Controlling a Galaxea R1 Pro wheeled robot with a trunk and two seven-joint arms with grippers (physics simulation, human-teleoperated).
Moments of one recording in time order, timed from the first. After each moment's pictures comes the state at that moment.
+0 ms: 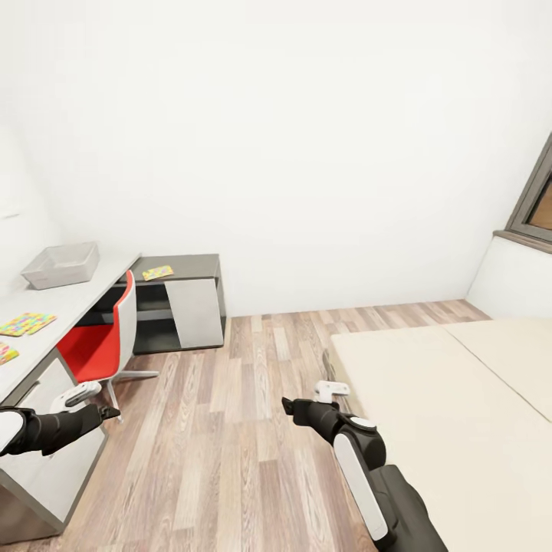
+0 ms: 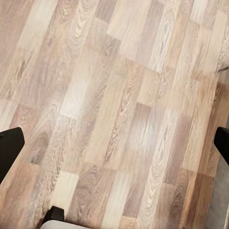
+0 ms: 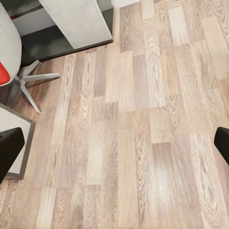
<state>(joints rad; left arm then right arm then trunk) -0.34 0.60 -0.02 -1.37 1.35 0.91 0.55 -0.34 0.14 0.24 -1.41 -0.36 0.68 -0.17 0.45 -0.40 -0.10</state>
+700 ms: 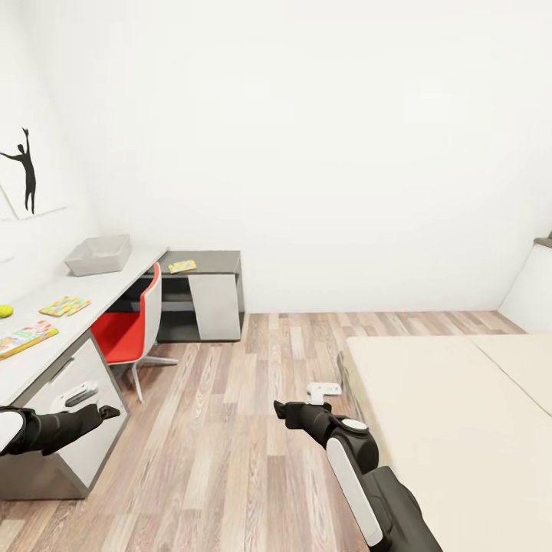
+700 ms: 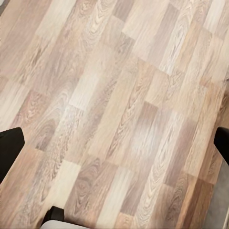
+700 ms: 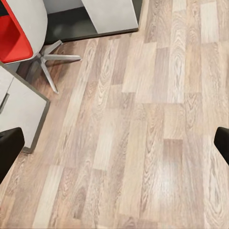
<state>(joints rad) -0.34 0.60 -0.02 -1.37 1.35 0.91 0.55 -0.34 0.14 0.30 -1.41 -0.36 0.68 -0.17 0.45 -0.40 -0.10</state>
